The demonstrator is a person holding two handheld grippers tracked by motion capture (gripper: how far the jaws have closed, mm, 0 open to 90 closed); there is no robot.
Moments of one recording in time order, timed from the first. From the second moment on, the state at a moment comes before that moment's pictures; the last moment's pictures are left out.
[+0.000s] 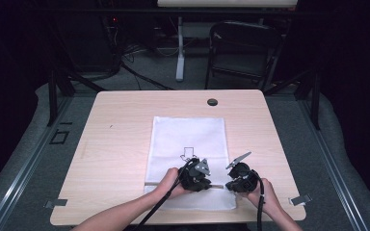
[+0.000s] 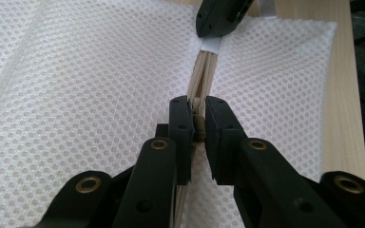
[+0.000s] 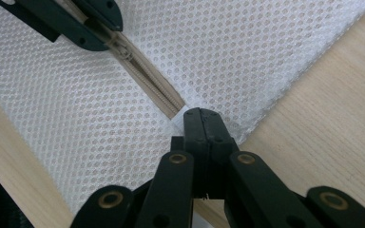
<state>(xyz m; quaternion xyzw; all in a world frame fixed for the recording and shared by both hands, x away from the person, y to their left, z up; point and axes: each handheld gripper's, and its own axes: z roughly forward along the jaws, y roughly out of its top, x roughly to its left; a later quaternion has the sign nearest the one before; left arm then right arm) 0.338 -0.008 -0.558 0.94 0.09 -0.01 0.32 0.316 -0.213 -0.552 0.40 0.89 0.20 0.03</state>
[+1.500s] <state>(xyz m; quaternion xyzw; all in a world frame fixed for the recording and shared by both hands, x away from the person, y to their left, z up) 0.337 0.010 -0.555 0.94 0.11 -0.03 0.32 0.318 -0.214 -0.552 0.39 0.90 0.20 0.02</state>
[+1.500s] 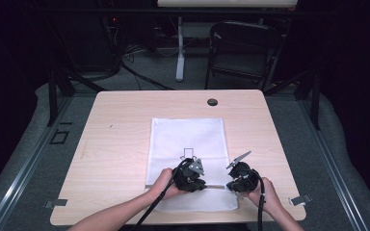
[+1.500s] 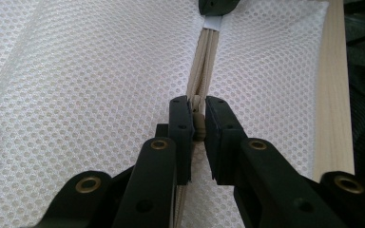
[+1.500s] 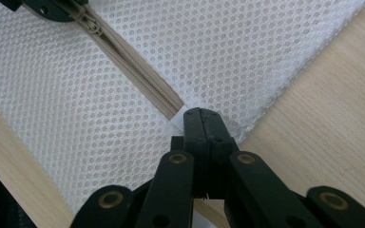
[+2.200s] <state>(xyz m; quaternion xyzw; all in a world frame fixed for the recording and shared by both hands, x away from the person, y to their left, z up) 0.338 0.032 -0.548 0.94 0.11 -0.03 0.32 0.318 -0.214 -0.551 0.40 0.90 0.19 0.02</state>
